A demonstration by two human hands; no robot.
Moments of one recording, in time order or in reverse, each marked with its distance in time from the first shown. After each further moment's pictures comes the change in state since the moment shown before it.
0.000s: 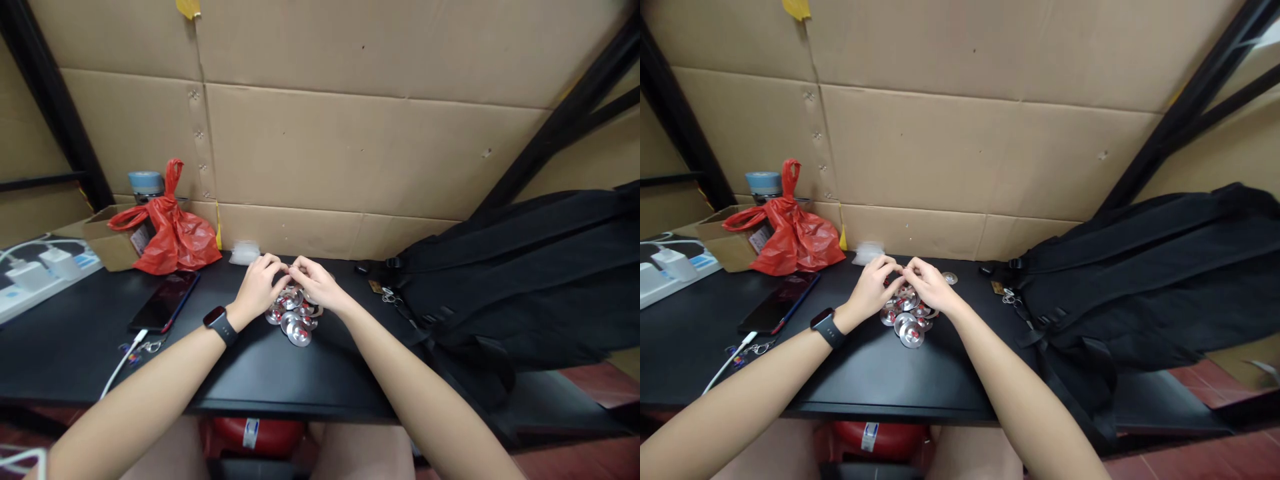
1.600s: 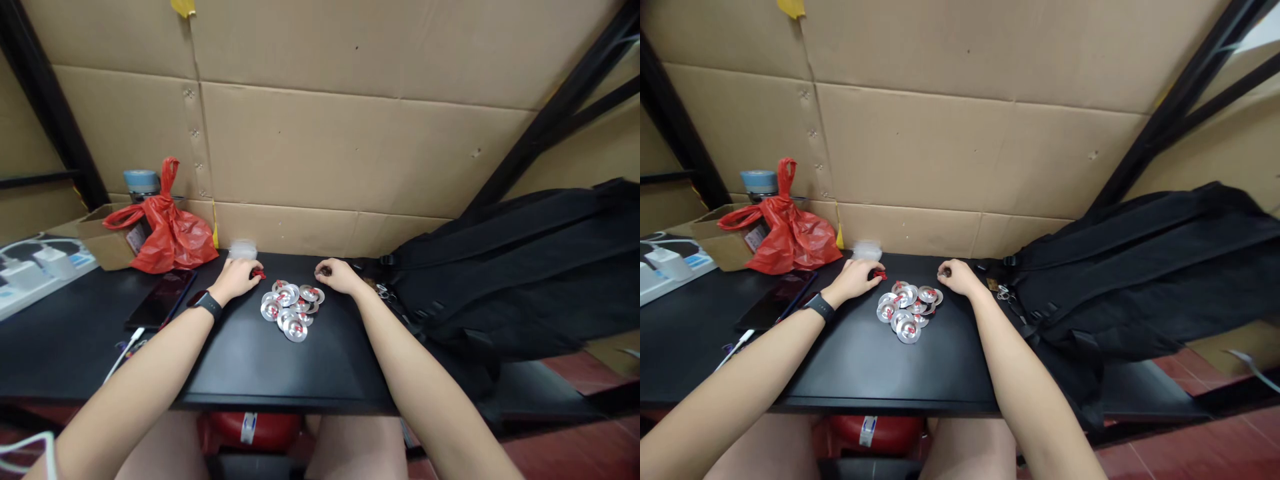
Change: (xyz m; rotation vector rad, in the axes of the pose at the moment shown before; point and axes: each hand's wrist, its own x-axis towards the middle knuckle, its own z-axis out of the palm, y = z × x) left_hand 0.003 -0.071 -0.008 0.255 -0.376 -0.160; right_hand 0.002 0.066 -0.089 -0.864 0.074 0.122
